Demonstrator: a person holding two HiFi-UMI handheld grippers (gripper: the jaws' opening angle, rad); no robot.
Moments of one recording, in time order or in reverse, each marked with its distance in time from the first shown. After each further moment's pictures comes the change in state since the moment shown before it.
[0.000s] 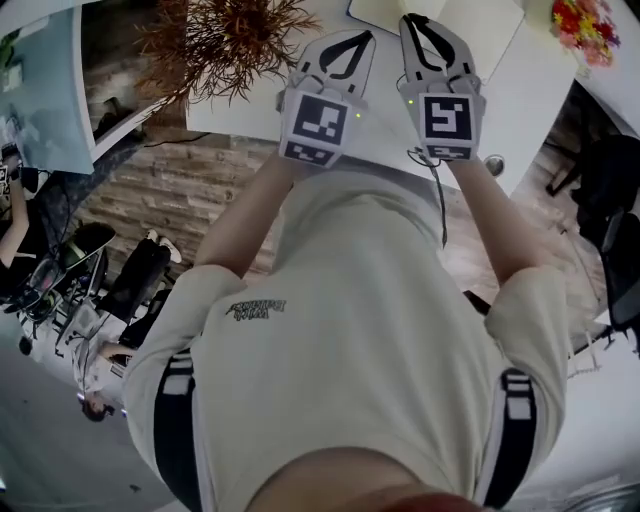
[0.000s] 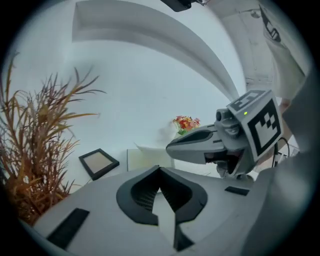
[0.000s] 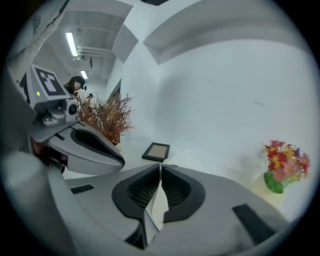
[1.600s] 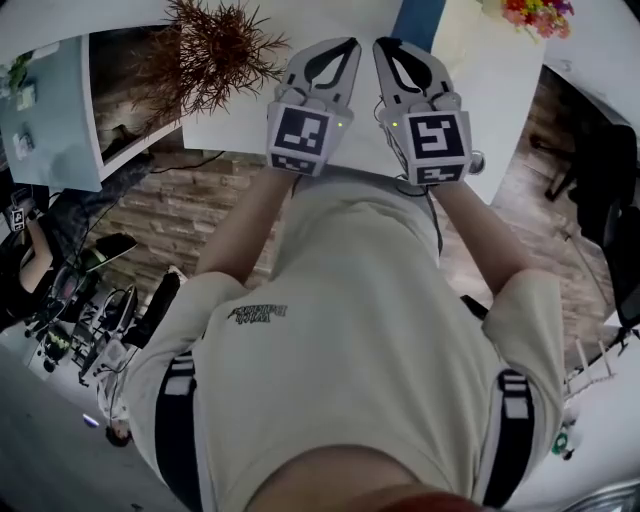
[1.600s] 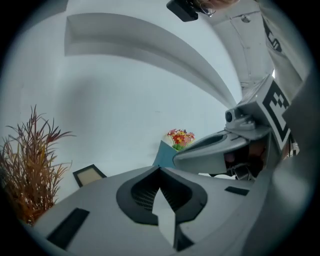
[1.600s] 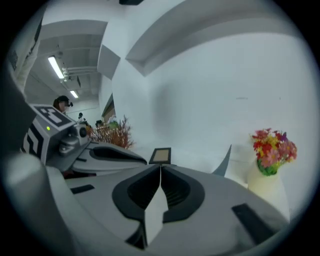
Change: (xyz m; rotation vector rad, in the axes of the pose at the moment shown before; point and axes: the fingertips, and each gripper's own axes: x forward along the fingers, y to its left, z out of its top) left arm 0.000 -0.032 0.051 0.029 -0.110 -0.009; right arm -0.058 -0.007 0.025 0.219 -0.022 0.039
